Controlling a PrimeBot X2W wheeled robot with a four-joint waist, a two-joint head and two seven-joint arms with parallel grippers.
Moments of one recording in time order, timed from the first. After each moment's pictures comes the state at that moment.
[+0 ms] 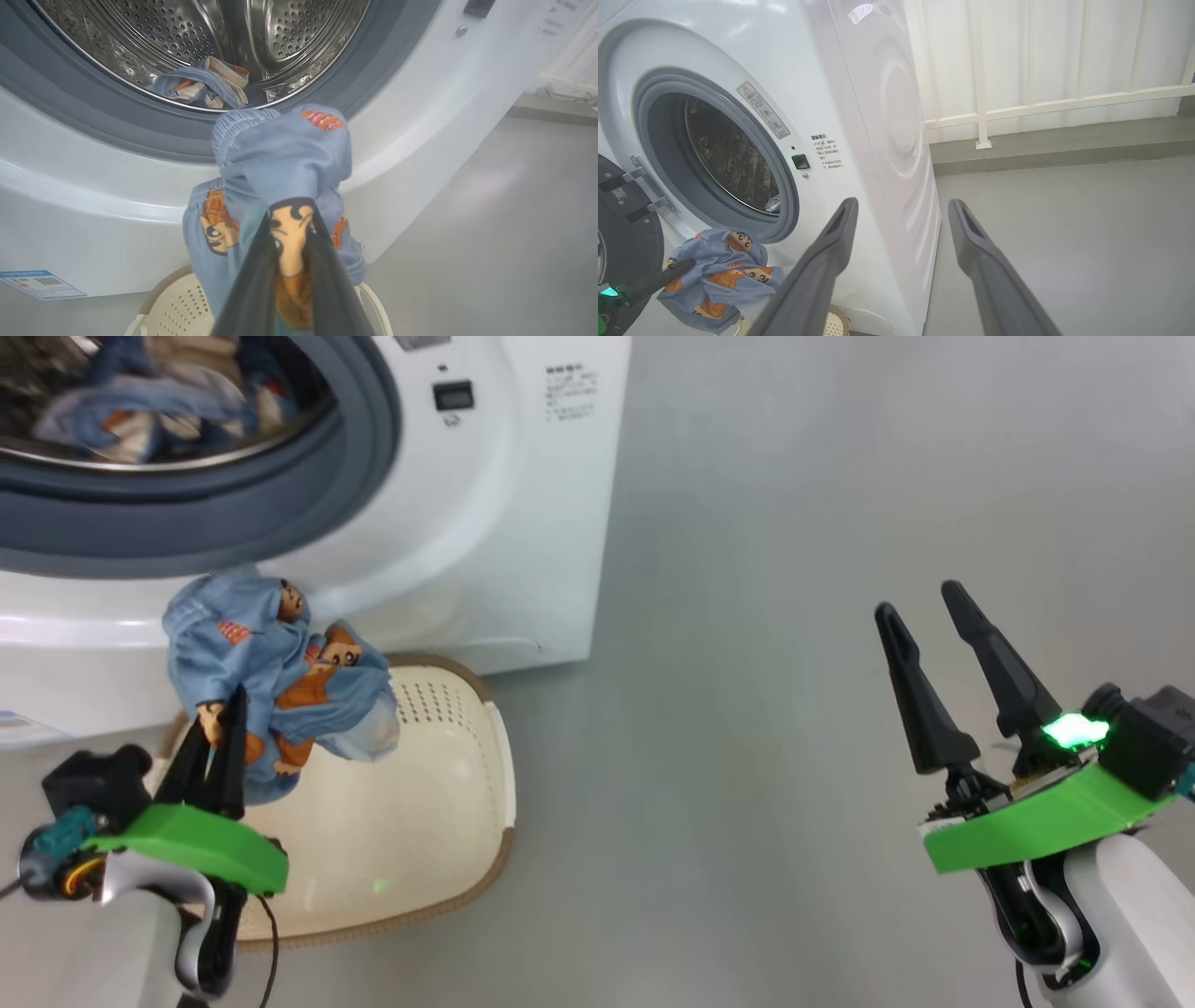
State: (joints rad) left arm -0.49 0.29 -0.22 0.65 -0.51 -0.13 -0.25; right arm -0.30 -0.31 0.29 0.04 0.60 0.12 -0.25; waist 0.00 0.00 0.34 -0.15
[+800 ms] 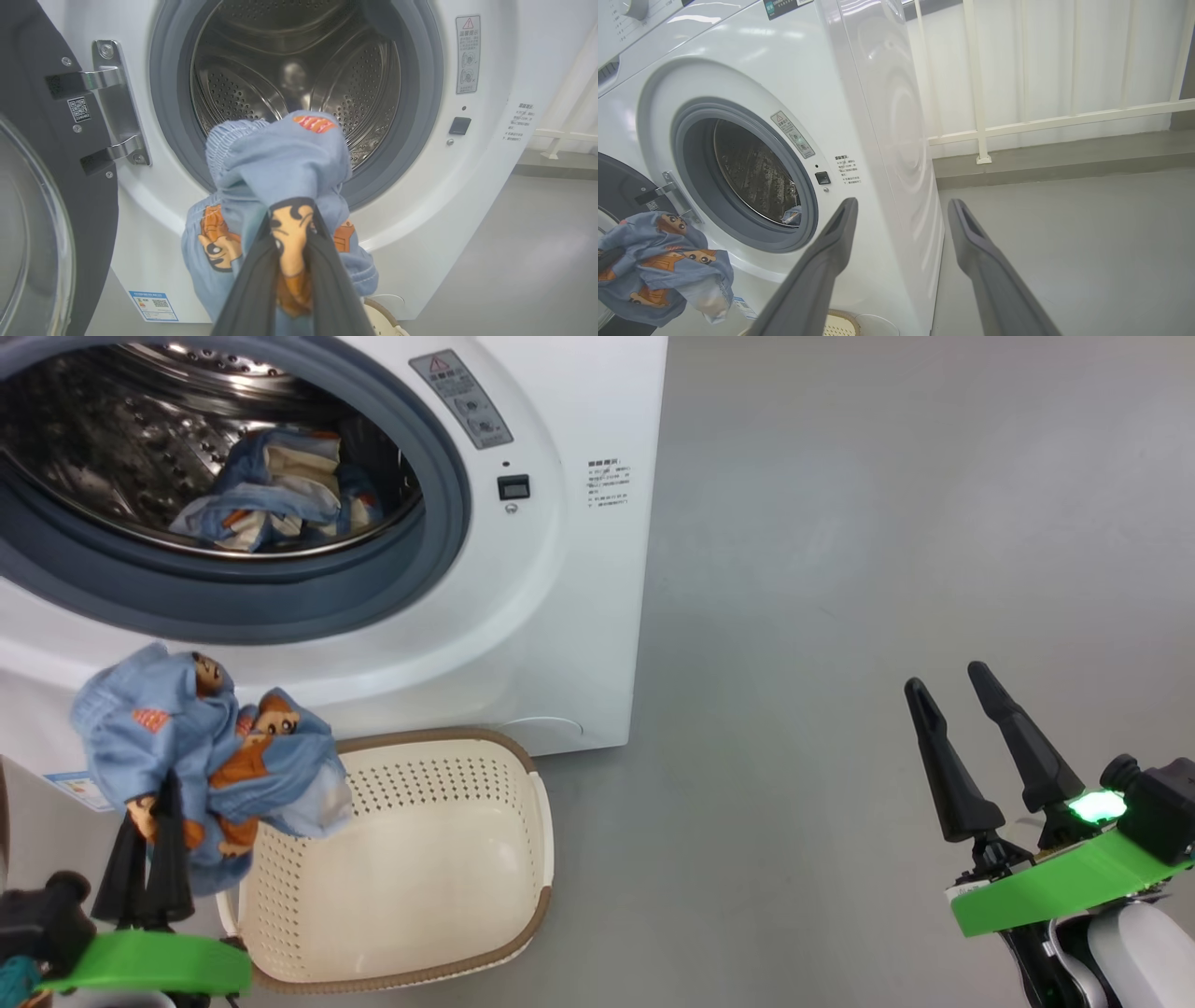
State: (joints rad) left arm -0.19 0.18 0.08 0.33 -0.32 -0.13 -0.25; right arm -0.16 -0.33 0.25 0.04 0.62 0.12 -0.25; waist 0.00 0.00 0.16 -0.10
